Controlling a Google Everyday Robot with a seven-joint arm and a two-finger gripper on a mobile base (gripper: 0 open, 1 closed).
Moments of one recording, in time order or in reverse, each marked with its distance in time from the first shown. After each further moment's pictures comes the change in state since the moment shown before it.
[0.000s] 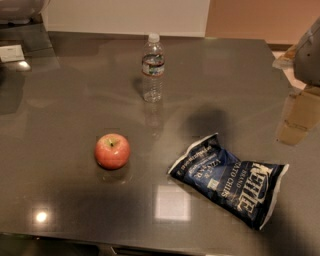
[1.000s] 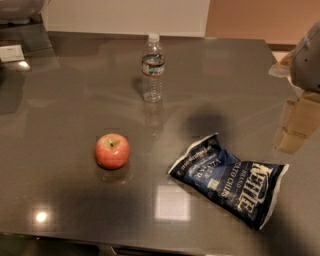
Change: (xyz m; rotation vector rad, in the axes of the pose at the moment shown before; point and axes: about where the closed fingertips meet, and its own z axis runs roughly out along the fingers) arm -0.007 0.017 0.003 -0.053 -0.005 0.000
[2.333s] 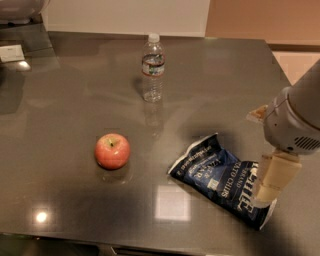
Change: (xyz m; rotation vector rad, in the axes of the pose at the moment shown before) arm 0.005 0.057 0.072 -0.068 -0.024 -0.030
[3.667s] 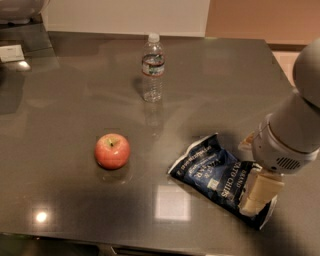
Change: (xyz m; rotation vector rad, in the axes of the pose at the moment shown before) arm 0.014 0.016 0.052 -0.088 0.043 0.036
